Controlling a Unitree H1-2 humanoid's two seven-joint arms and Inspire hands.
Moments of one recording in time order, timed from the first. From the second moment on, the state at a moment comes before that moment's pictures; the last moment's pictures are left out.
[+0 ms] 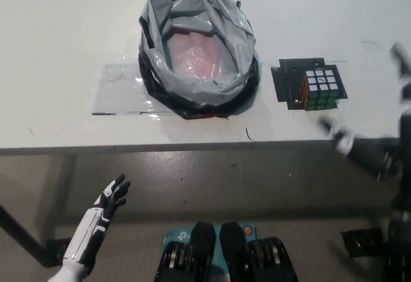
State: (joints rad) left_arm 0.02 0.22 -0.04 0.04 0.01 -0.20 -0.13; right_arm -0.31 -0.07 -0.06 -0.24 -0.53 -0.20 -0.21
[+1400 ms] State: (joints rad) left_arm 0.02 0.22 -0.04 0.04 0.01 -0.22 -0.14; right_arm -0.76 -0.11 -0.01 0.89 -0.55 -0.04 -0.46
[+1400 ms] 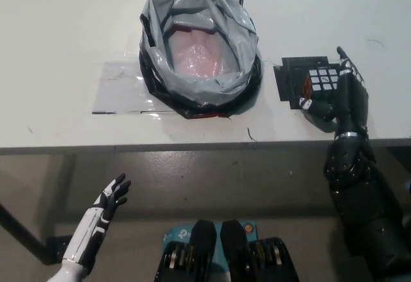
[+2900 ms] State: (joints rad) left_arm 0.00 0.22 -0.03 0.04 0.01 -0.22 -0.14; right_arm -0.88 -0.04 -0.29 1.06 -0.08 -0.14 -0.42
